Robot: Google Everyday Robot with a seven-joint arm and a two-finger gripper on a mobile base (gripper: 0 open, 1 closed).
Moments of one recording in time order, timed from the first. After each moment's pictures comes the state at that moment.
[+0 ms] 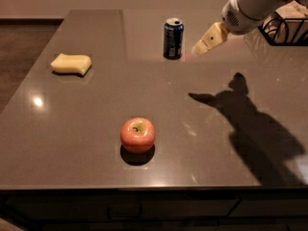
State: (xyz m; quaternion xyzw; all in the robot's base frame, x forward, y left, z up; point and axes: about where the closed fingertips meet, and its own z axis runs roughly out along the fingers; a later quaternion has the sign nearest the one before) arm 0.655 -0.188 0.958 -0.29 0.90 -0.03 0.31
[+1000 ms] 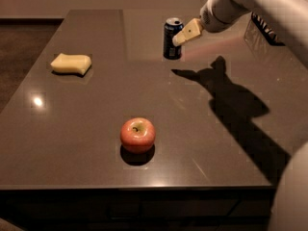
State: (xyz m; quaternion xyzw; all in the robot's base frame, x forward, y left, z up) arm 0.755 -0.152 0.923 -0.22 0.91 0.03 0.36
